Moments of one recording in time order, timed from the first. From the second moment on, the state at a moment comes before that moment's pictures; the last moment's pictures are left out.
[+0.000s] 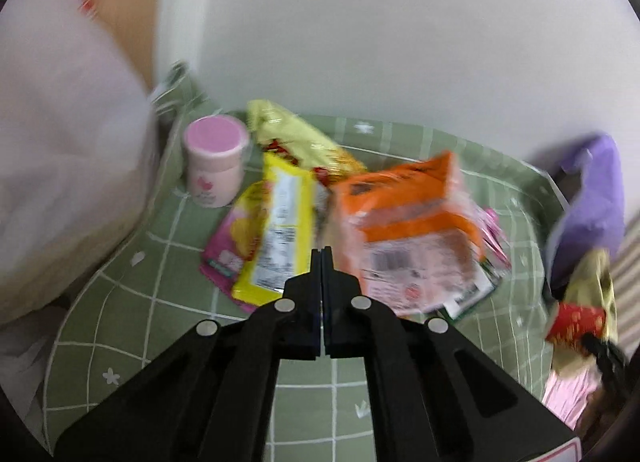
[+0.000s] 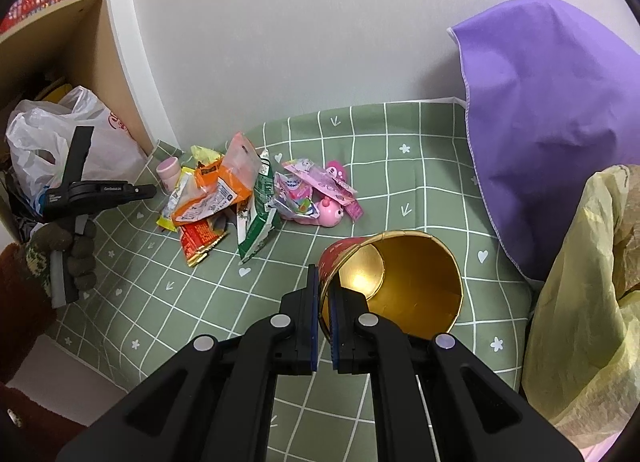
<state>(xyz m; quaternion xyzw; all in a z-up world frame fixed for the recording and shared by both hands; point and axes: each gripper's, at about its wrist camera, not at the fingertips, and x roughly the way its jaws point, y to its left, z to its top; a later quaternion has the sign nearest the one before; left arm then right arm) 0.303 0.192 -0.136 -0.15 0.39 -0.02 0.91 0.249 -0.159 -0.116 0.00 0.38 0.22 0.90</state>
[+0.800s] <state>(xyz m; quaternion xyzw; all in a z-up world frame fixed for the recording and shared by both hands) 0.305 0.147 -0.090 -0.14 0.36 0.02 0.92 0.225 -0.186 -0.072 -0.02 0.34 0.19 0.92</state>
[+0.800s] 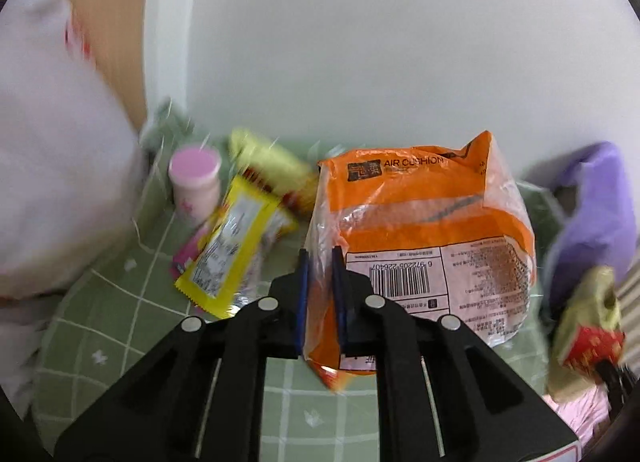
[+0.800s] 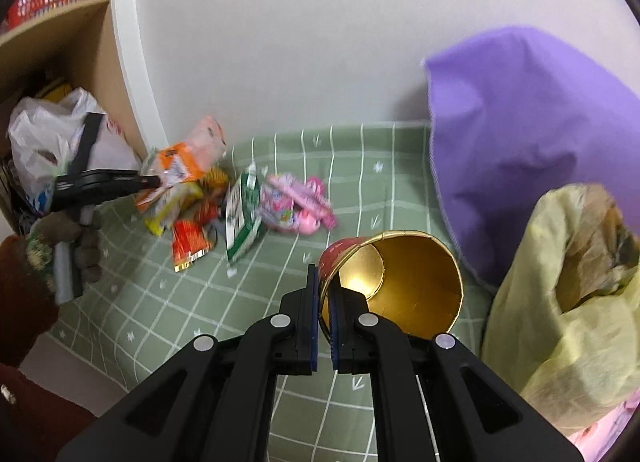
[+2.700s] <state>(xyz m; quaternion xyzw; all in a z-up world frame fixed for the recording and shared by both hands) 0.395 -0.321 -0.061 0.11 0.40 -0.39 0.82 0.271 -0.436 -0.068 0.13 0.43 0.02 0.89</state>
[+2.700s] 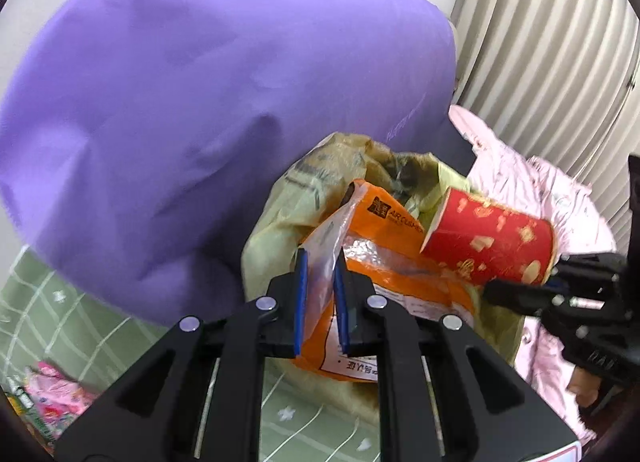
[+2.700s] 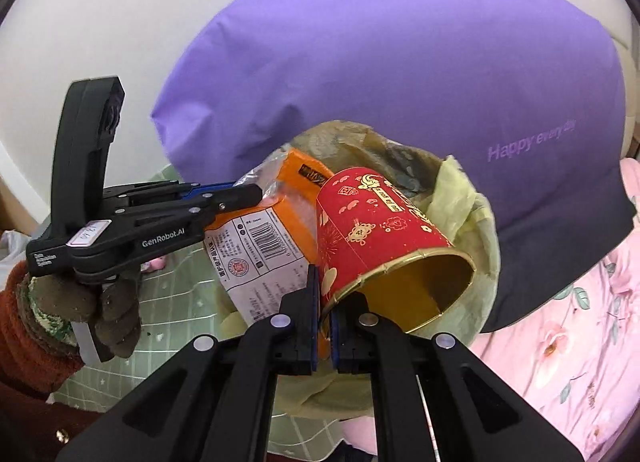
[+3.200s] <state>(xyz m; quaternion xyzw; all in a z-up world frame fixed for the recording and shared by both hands) 0.390 -0.310 -0.073 0.06 0.42 -0.44 0.79 0.283 -0.419 -0.095 0.05 0.45 -0.03 0.89</state>
